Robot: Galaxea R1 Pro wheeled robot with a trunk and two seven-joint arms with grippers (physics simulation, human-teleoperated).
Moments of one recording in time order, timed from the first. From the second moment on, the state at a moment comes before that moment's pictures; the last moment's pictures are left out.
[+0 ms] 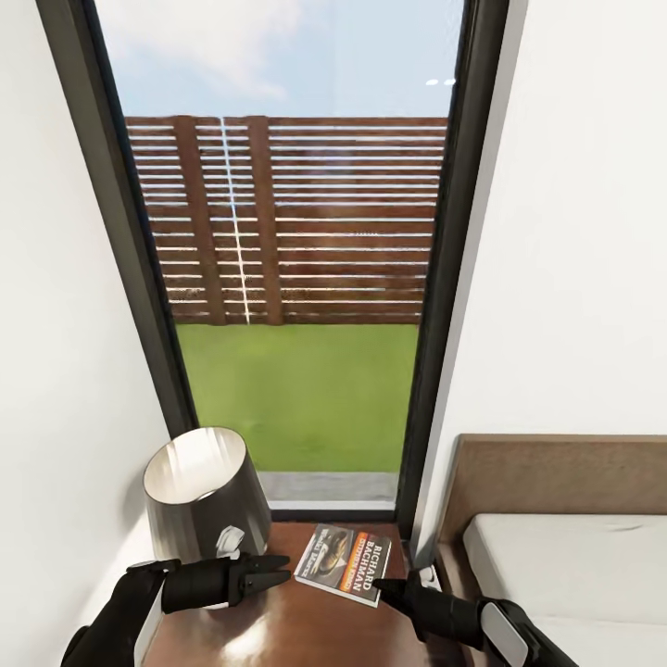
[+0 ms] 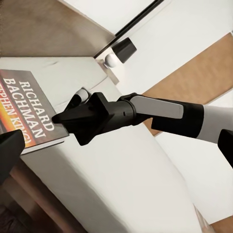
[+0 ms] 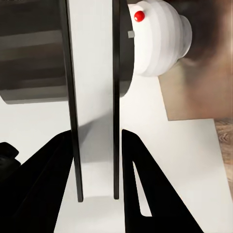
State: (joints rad) left arm -0.39 0.04 0.20 -0.84 -0.07 0.49 -1.56; right arm -0.47 -0.08 0.08 -0.40 -0.75 0.77 0.77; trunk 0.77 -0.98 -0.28
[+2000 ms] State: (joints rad) left arm -0.39 0.04 0.21 -0.84 -0.07 0.49 -1.56; right arm -0.47 -0.08 0.08 -0.40 -0.75 0.76 0.77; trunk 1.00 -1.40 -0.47
